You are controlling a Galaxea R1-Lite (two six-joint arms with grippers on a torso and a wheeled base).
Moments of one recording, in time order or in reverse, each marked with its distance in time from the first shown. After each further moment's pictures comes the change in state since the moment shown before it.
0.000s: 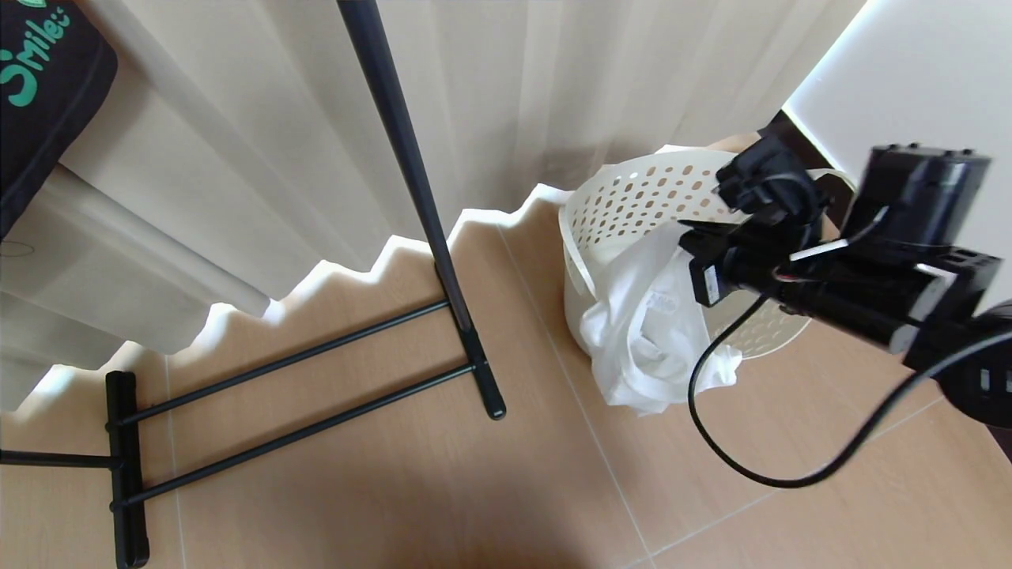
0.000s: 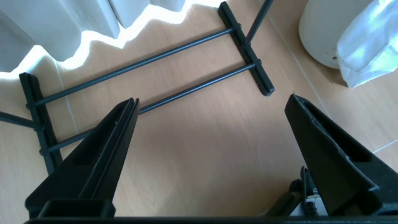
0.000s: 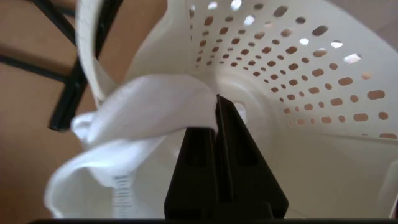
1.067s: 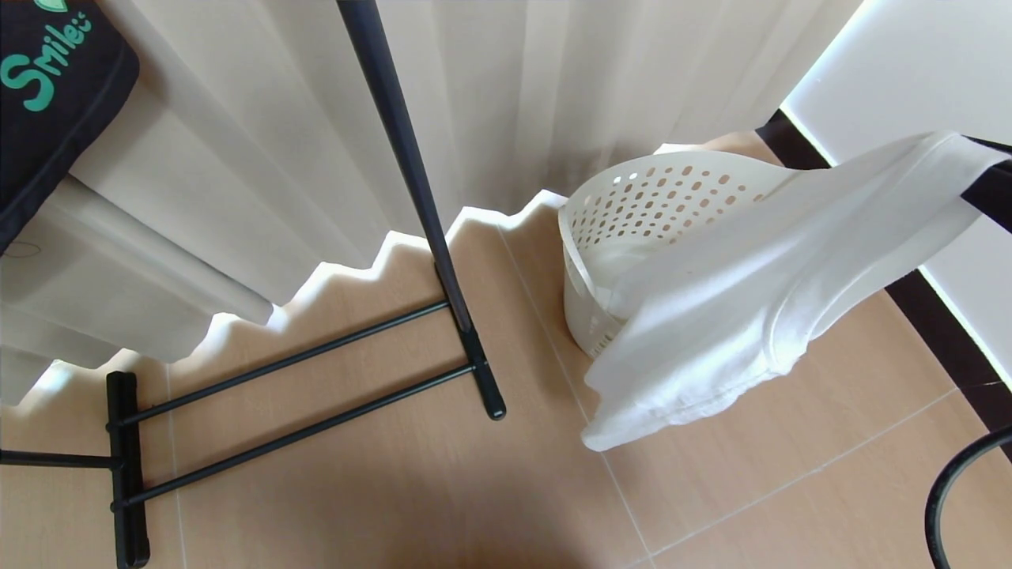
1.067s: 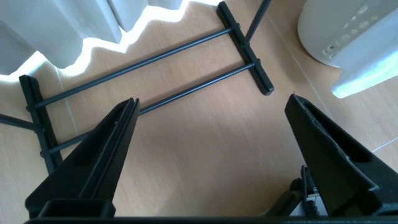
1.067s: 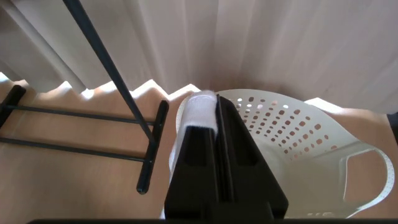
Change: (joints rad) left arm 0.000 0.000 0.001 0.000 -0.006 0.009; right arm 0.254 -0.606 0.211 0.131 -0.155 0.099
